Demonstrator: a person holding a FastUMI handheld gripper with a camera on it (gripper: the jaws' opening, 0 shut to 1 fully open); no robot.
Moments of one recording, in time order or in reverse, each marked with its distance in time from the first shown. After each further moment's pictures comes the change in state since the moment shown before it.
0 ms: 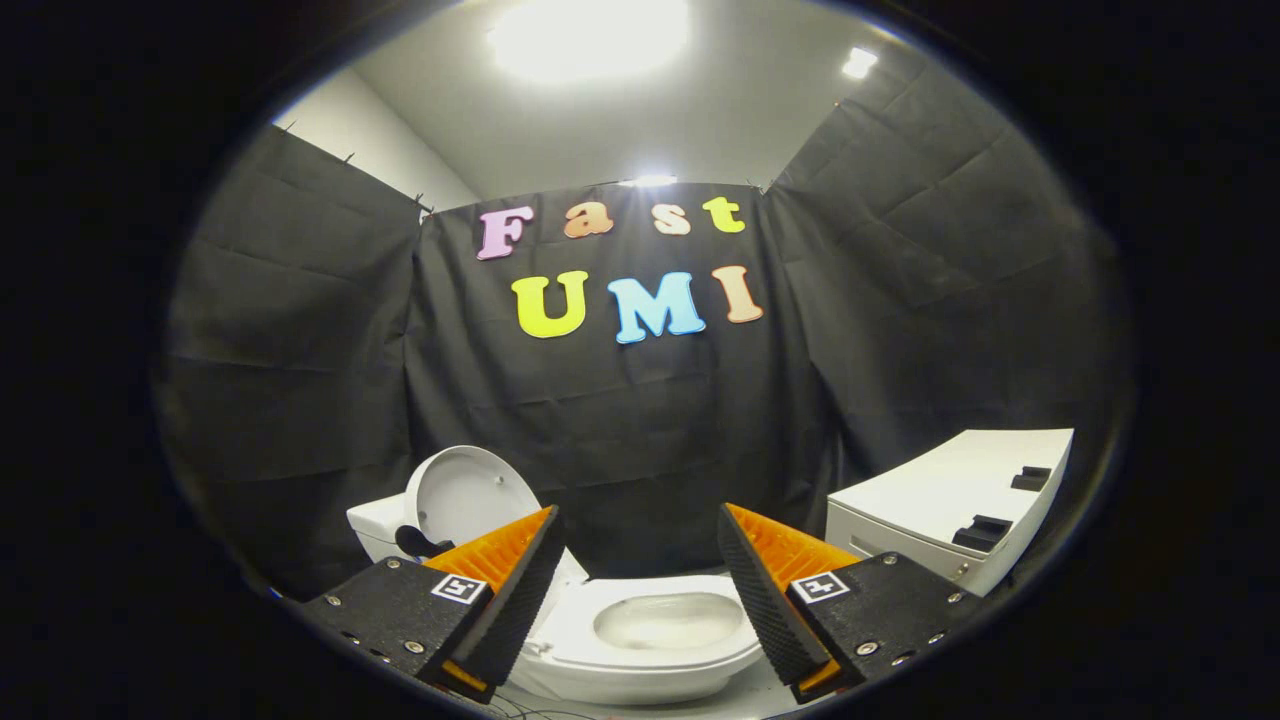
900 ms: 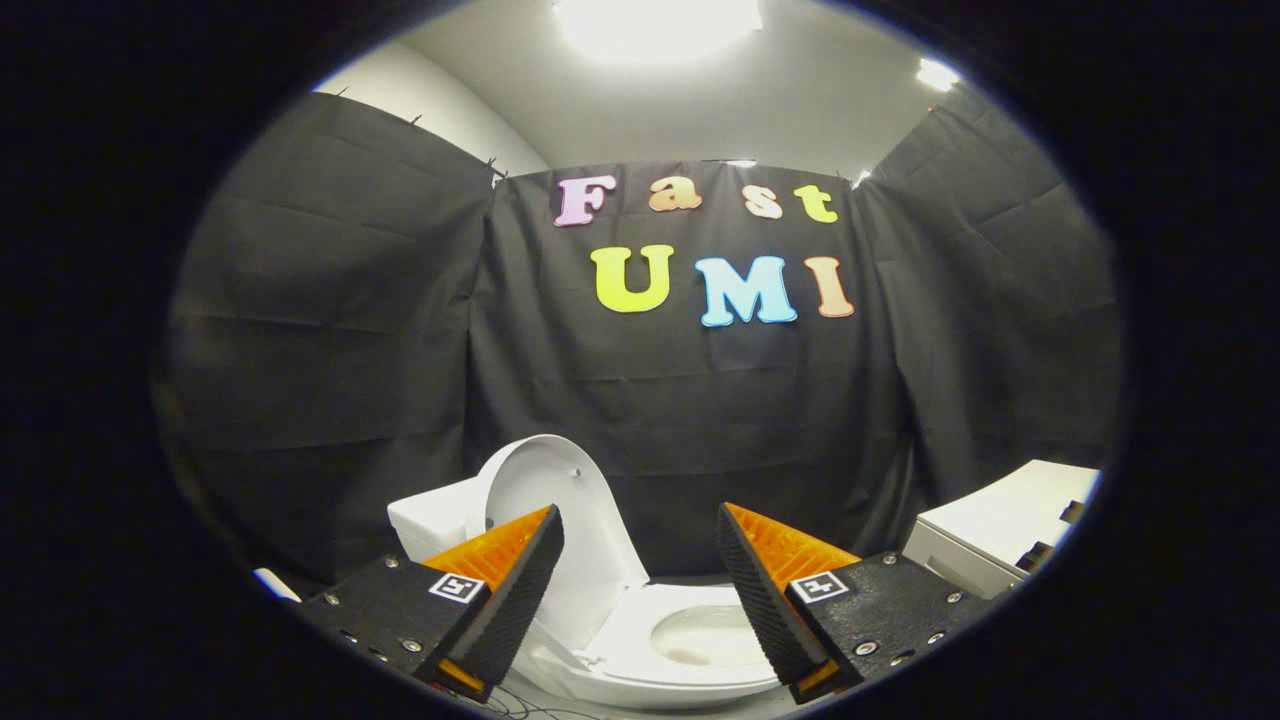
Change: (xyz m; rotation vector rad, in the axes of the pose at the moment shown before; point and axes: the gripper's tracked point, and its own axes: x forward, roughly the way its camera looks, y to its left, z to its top) arm 0.065 0.125 -0.001 -0.094 0.047 0.192
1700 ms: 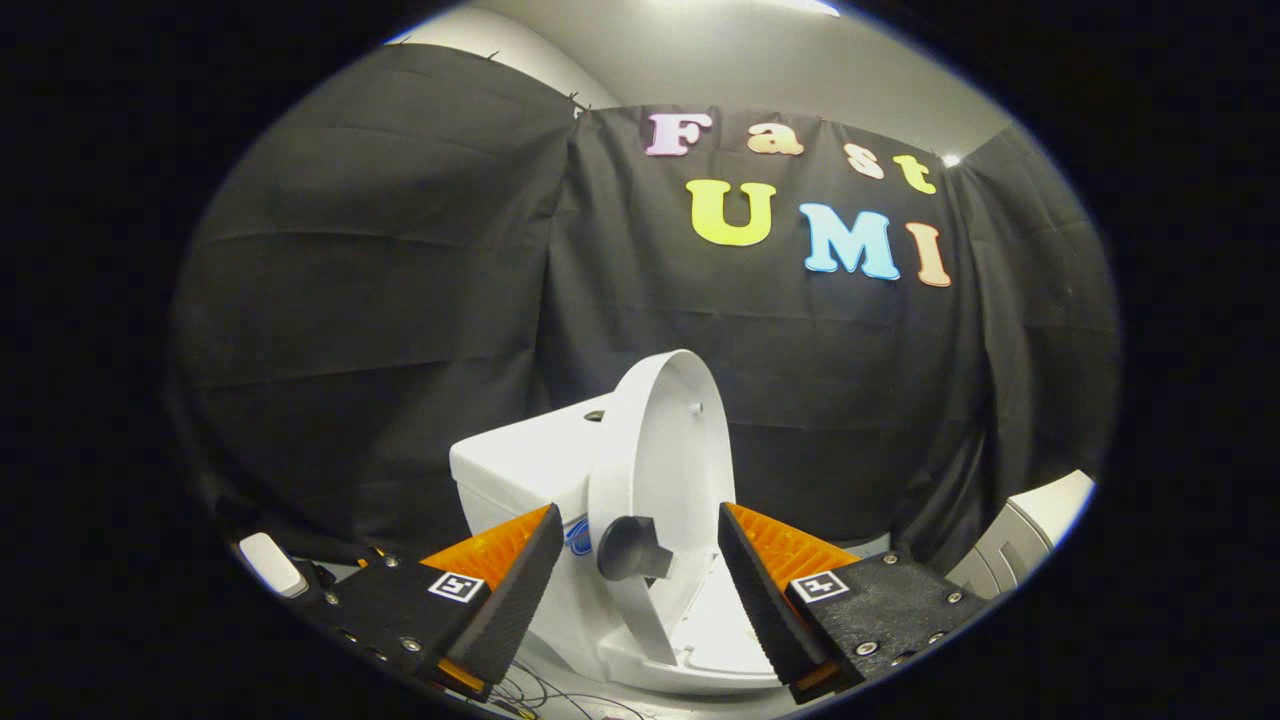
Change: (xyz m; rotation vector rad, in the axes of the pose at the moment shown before) arm 0.062 0.139 -0.079 -0.120 0.189 0.150
